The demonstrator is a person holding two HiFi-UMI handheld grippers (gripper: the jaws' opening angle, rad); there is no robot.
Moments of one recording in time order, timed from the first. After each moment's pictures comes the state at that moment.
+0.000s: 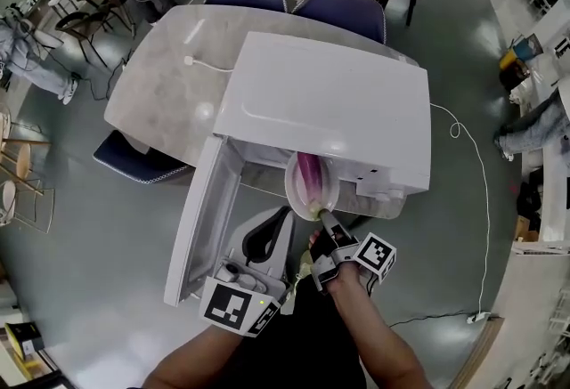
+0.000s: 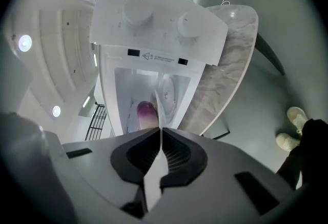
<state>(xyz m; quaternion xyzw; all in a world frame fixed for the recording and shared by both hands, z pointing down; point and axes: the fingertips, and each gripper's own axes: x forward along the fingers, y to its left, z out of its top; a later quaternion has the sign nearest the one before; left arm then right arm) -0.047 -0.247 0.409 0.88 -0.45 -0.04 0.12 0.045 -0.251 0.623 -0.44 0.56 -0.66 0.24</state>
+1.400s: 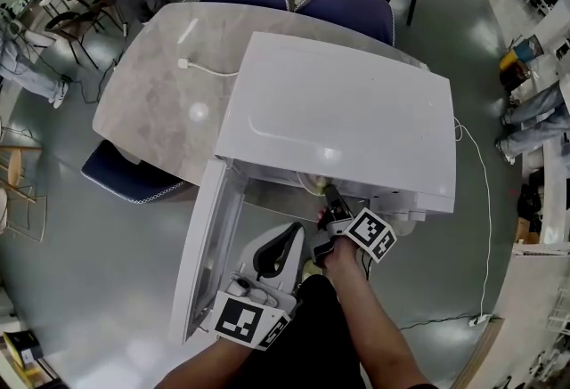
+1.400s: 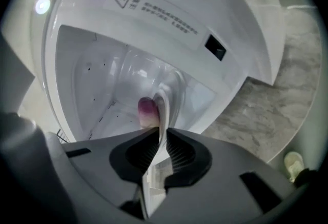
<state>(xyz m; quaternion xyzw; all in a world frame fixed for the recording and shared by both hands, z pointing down) -0.061 -0.282 0.472 0.88 -0.44 -0.04 0.17 0.039 -0.365 0.679 -0.53 0.60 -0.57 0.18</state>
